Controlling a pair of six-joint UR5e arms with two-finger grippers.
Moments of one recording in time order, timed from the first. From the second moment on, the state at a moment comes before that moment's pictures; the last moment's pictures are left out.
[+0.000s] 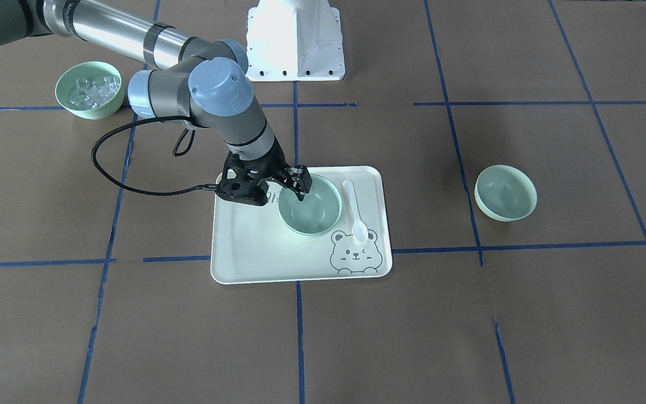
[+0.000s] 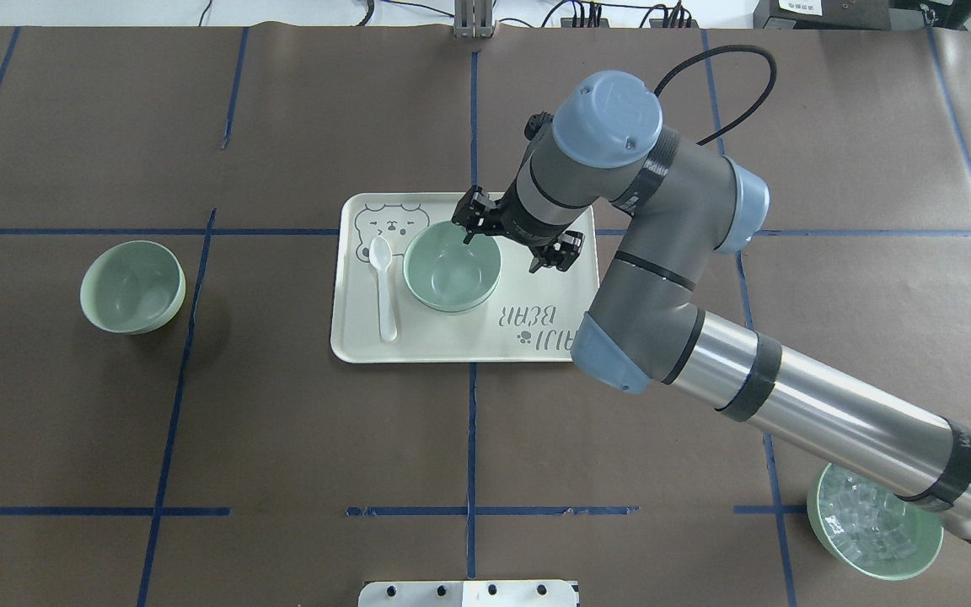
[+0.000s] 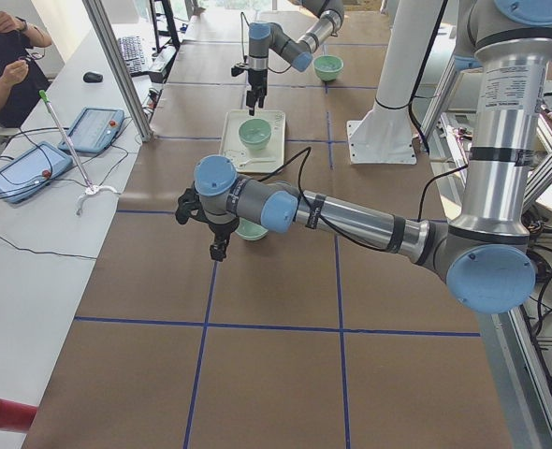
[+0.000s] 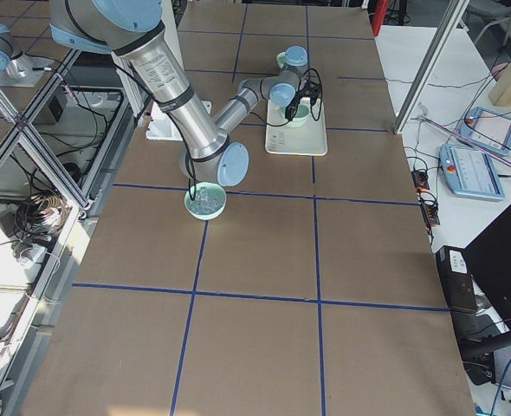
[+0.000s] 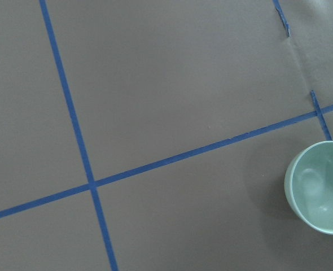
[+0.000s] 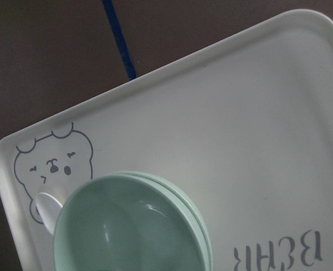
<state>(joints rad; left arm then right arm) -1.35 -1.62 -1.76 -1.73 -2.47 -0.29 0.68 -0.85 1.54 -1.28 2.07 1.55</state>
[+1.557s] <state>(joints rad) -0.92 -1.68 -1.63 -2.02 -2.18 -0.86 0.83 -1.08 1.69 -1.27 2.16 1.37</state>
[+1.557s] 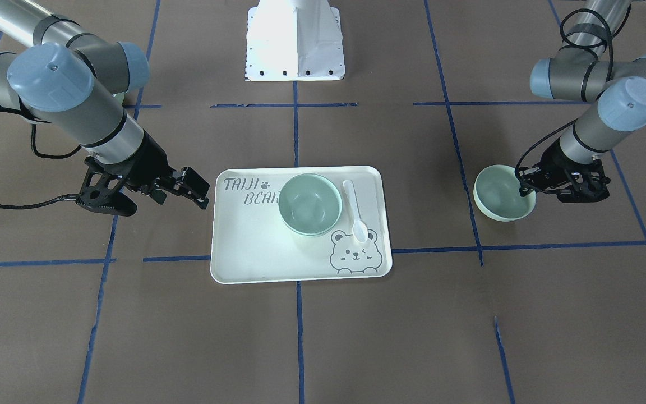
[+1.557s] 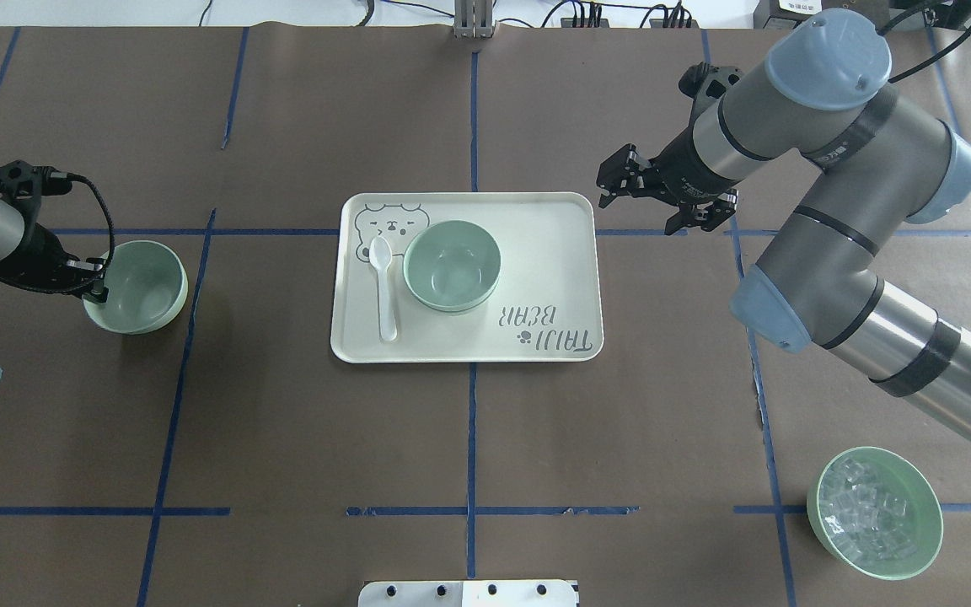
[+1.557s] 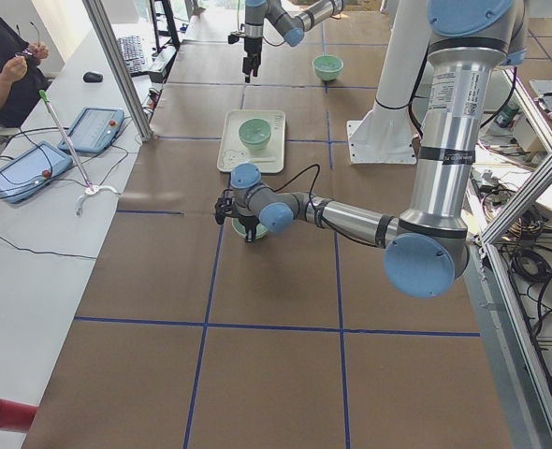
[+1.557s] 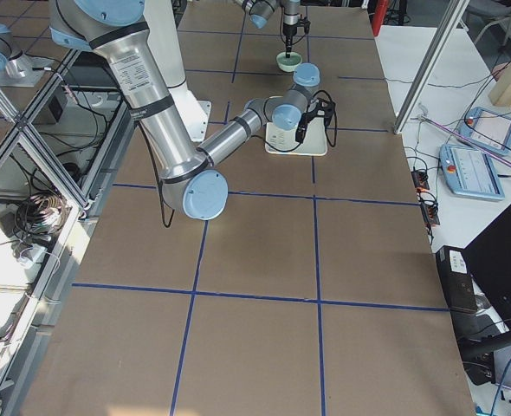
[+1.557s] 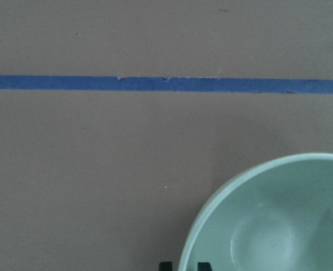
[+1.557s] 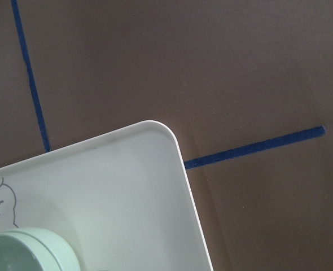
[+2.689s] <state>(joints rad) -0.73 -2.27 -1.55 -1.92 -2.17 -1.46 1.03 -1.24 1.71 -1.28 2.28 1.07</state>
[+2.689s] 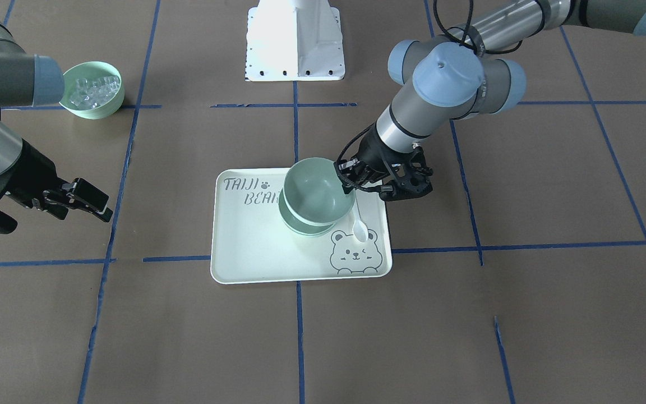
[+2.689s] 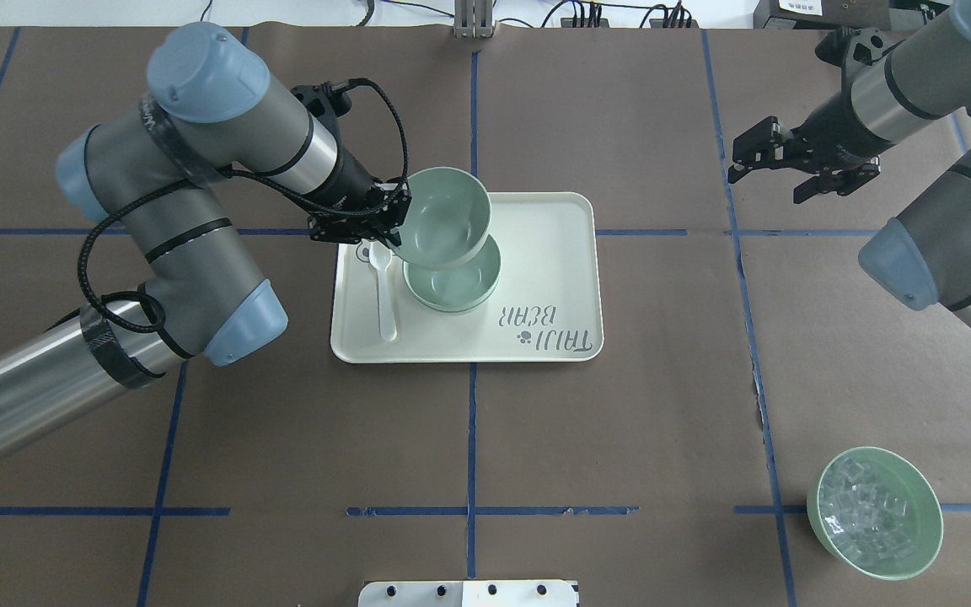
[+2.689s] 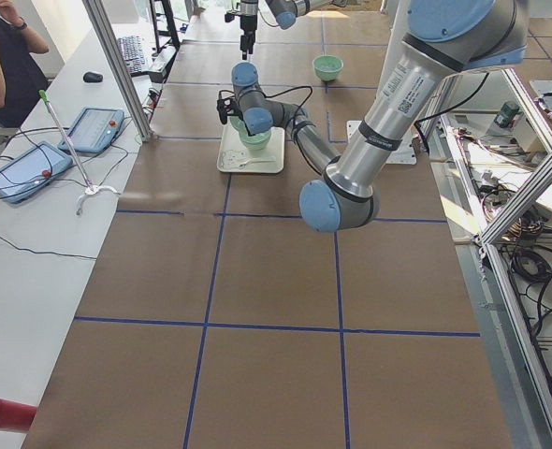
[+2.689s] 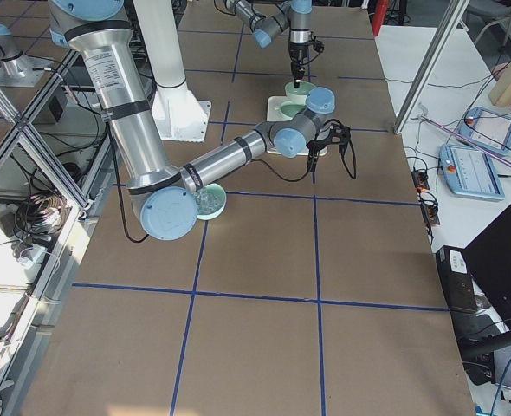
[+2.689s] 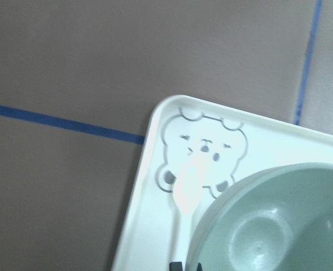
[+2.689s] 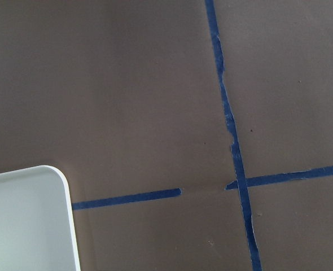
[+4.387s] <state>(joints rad) -0.68 -2.27 -1.51 -1.93 -2.11 -1.46 1.03 -1.24 1.71 -1.28 2.28 1.06</state>
